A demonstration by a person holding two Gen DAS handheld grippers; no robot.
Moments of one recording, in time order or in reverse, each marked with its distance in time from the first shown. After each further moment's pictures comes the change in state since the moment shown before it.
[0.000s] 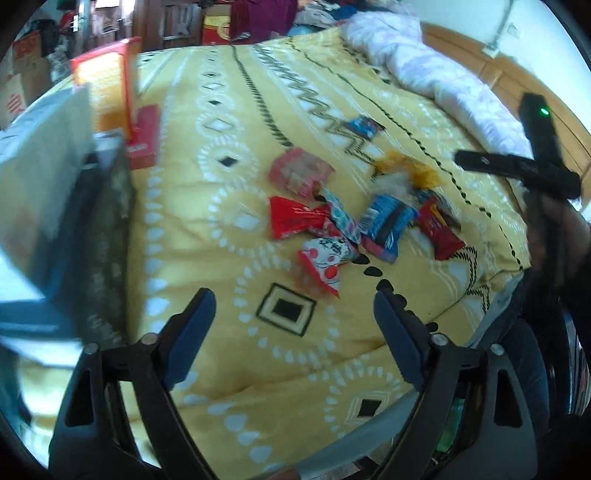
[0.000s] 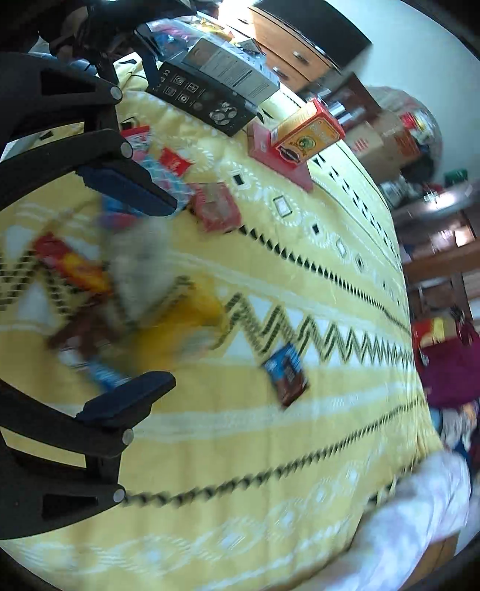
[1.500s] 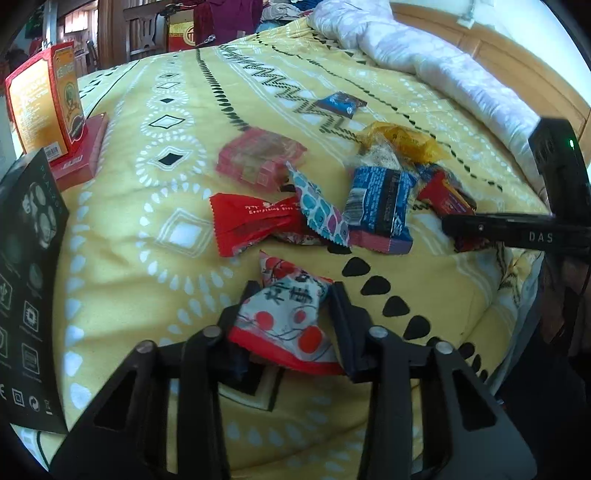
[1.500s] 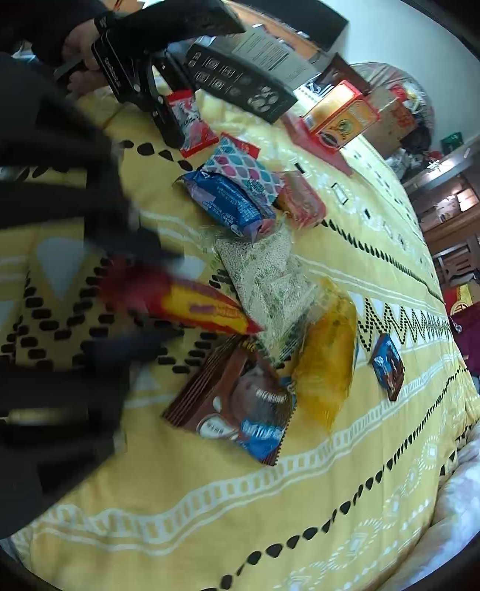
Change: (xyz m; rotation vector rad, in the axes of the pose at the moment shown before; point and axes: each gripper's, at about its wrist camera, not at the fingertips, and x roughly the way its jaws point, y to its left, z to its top) left arm 0.062 -0.018 -0.002 0.094 -0.024 -0.022; right arm 0.052 0.017 -0.088 0.158 0.059 0.016
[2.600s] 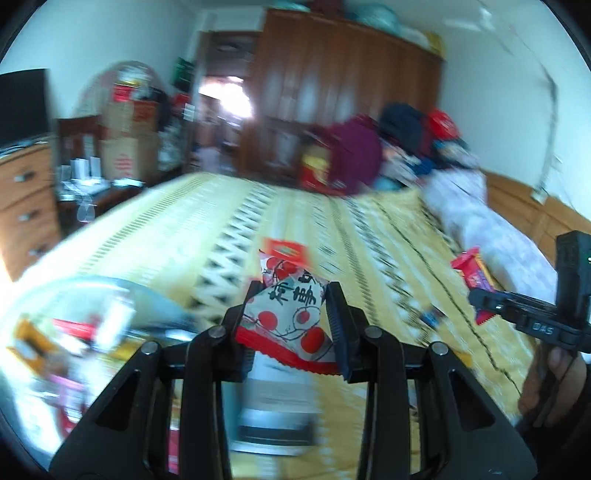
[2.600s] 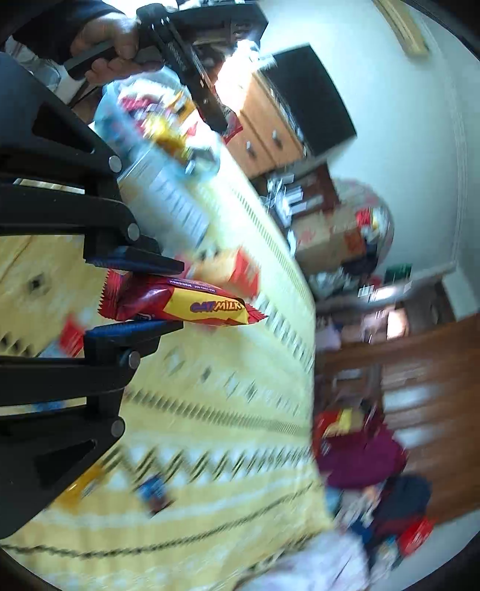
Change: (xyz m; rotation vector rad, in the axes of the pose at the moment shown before) left arm -0.281 0.126 0.043 -0.304 -0.538 0.359; right arm -0.121 0.232 0.113 -0.401 -0.358 0.259
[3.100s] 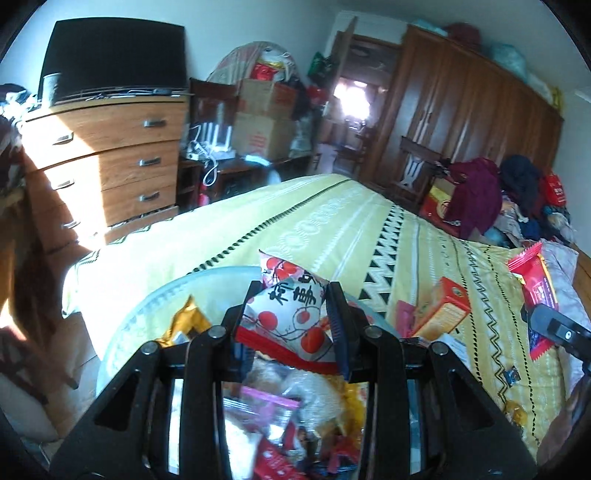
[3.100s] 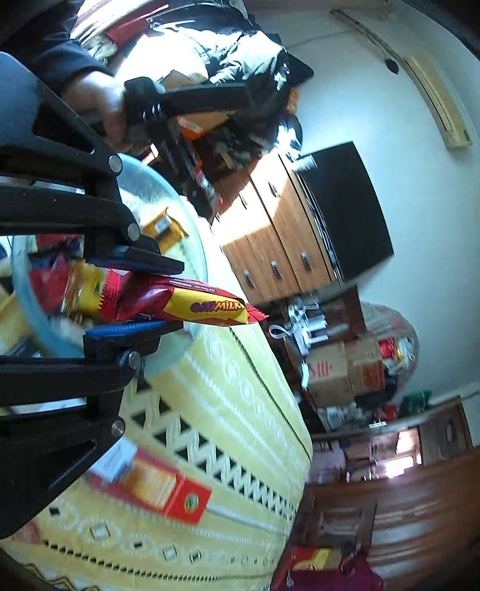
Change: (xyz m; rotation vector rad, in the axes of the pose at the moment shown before) left arm -0.018 0.174 -0.007 -0.288 0.012 0.355; right arm 0.131 0.239 0.063 -0.177 0.114 0.410
